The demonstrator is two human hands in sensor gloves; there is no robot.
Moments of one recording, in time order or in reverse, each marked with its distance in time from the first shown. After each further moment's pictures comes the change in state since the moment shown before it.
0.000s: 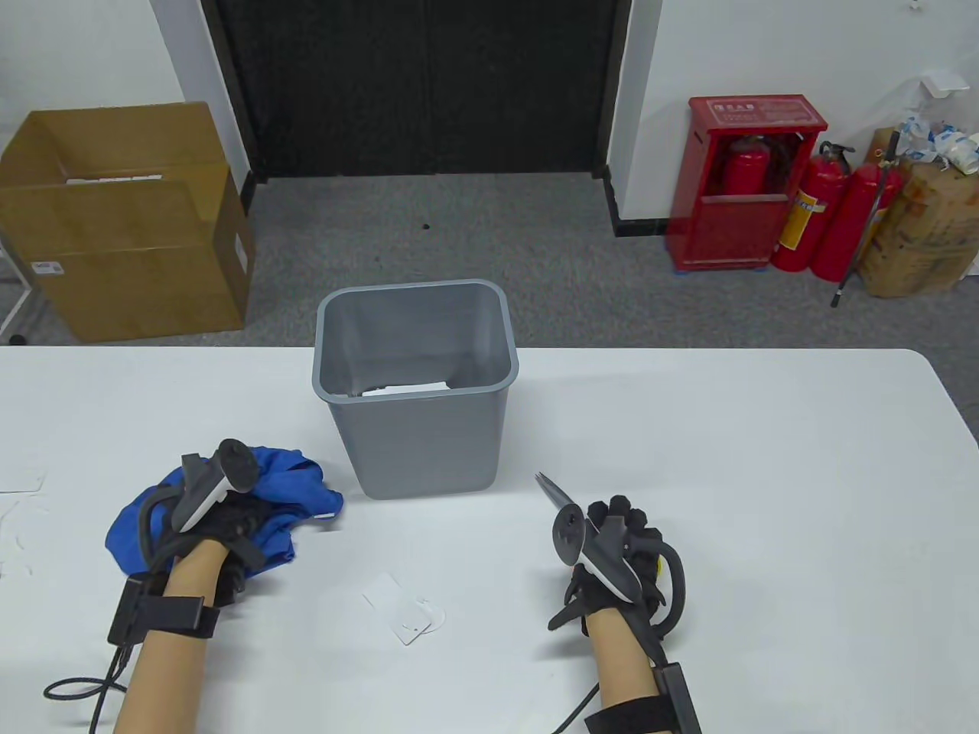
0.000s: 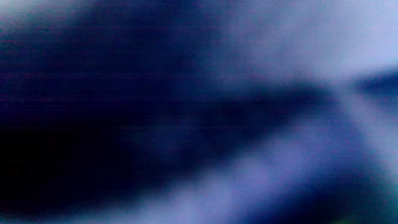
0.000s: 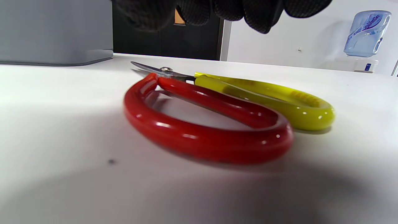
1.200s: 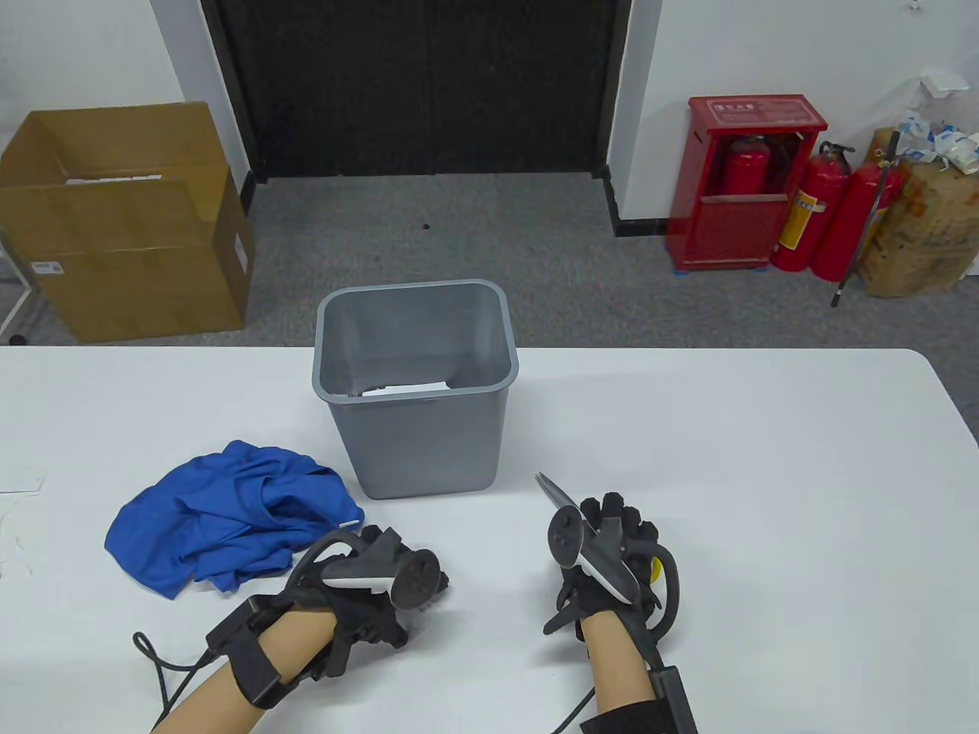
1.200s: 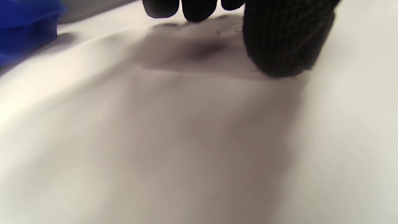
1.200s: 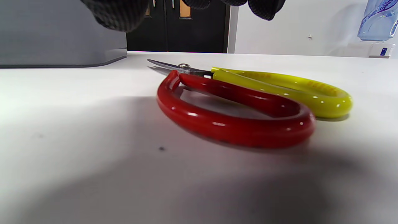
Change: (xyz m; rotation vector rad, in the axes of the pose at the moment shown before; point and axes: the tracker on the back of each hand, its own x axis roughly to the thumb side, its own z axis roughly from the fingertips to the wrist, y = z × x) left_hand 0.175 -0.031 0.150 -0.186 -0.907 -0.417; right_hand 0.006 0.002 0.004 0.040 -0.031 -0.047
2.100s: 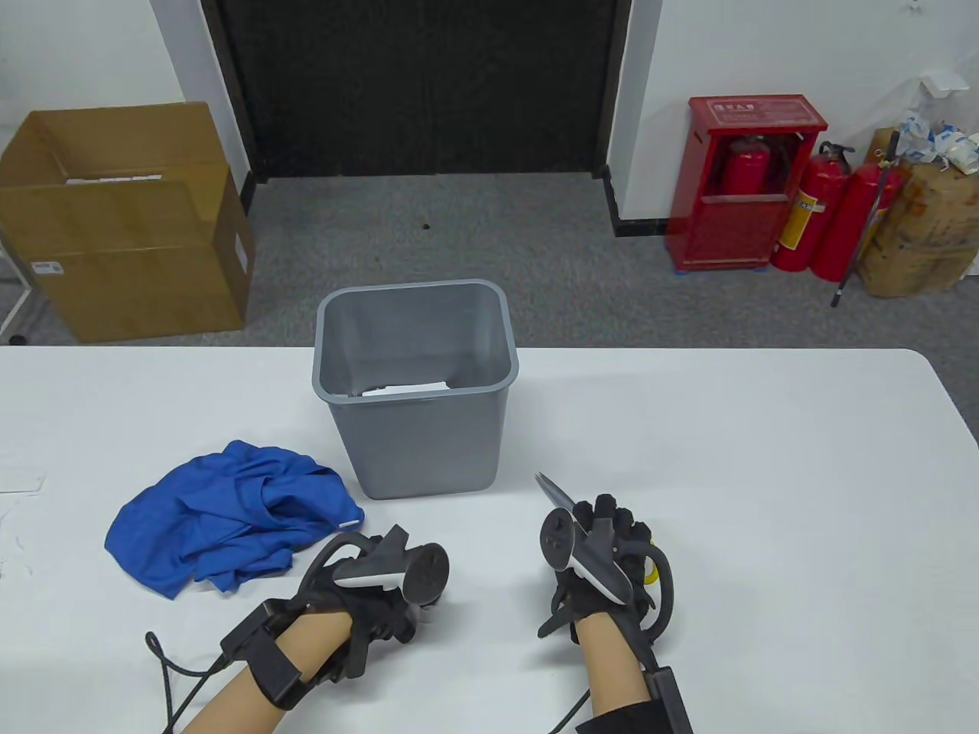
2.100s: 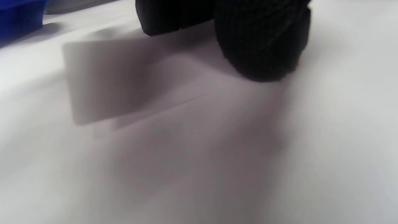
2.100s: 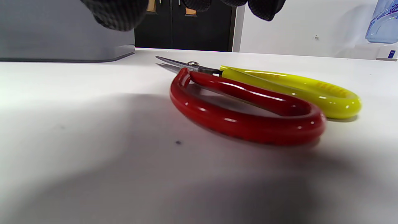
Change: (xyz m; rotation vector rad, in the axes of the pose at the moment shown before) left_hand 0.006 0.002 -0.004 0.037 0.024 0.071; right_hand 0.007 0.000 0.002 0.011 -0.023 0.024
